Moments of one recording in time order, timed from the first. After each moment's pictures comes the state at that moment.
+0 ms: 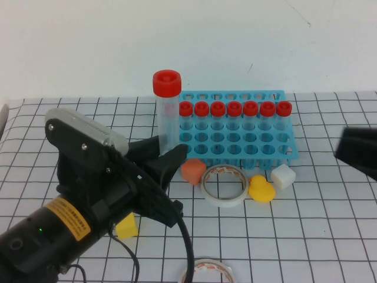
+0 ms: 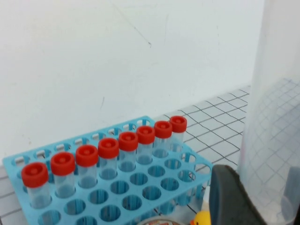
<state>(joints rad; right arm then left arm) 0.01 0.97 -0.61 1.70 1.06 -1.70 -0.63 1.17 -0.56 0.09 -0.47 -0.23</state>
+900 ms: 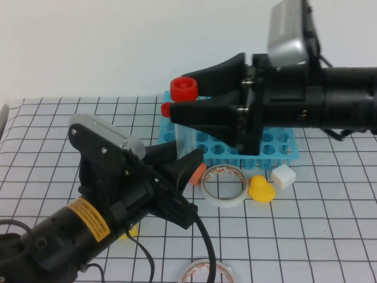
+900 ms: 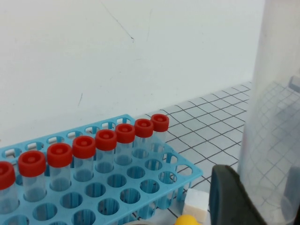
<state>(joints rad) 0.46 1.57 -1.18 1.70 0.90 -1.84 -0.63 1.27 -0.56 0.16 -0.60 -0.32</state>
